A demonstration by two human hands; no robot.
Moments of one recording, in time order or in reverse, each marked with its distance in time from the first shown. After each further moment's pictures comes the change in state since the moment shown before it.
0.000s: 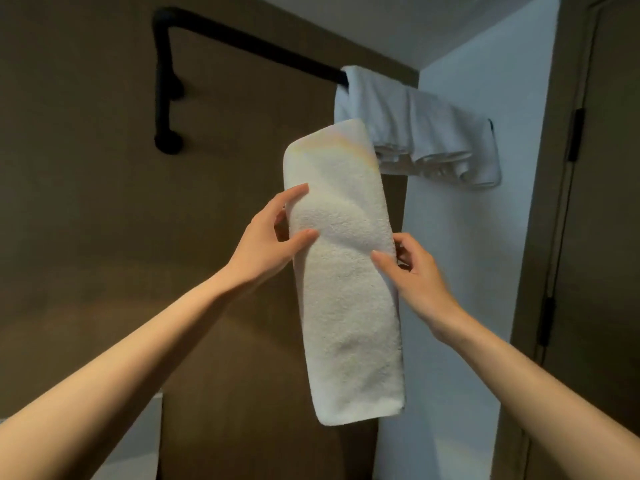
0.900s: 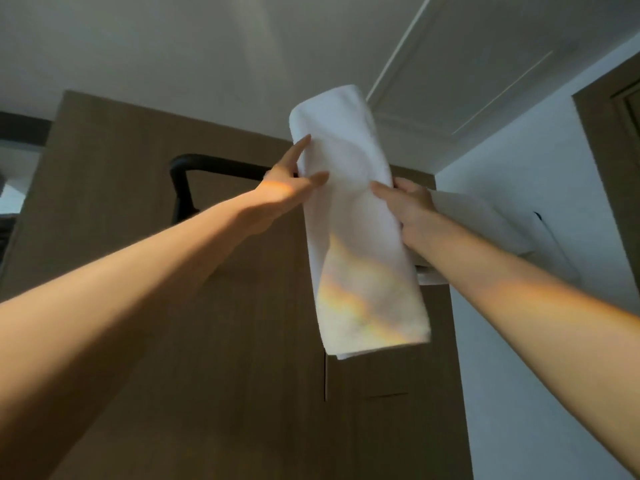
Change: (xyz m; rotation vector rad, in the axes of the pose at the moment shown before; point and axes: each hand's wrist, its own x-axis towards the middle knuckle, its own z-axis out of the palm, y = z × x) left_hand 0.249 0.027 -0.084 0.073 0.072 0.040; right_hand 0.287 -0.095 0.024 0.391 0.308 -0.044
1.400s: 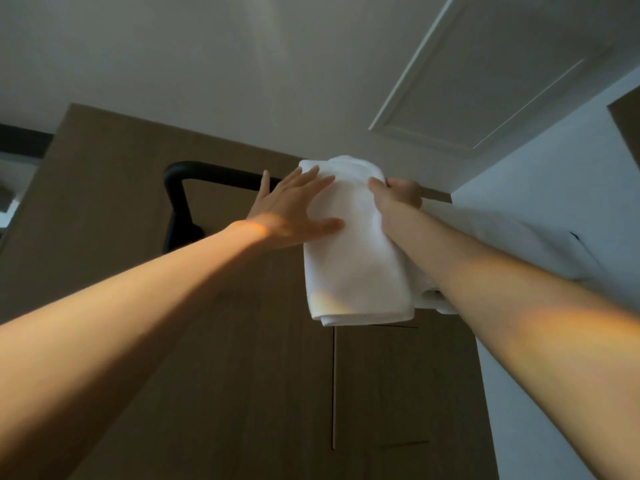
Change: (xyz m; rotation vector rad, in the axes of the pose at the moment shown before) left_hand 0.034 -0.046 0.001 0.945 0.003 0.265; right_hand 0.084 0.023 0.053 -0.131 0.261 -0.102
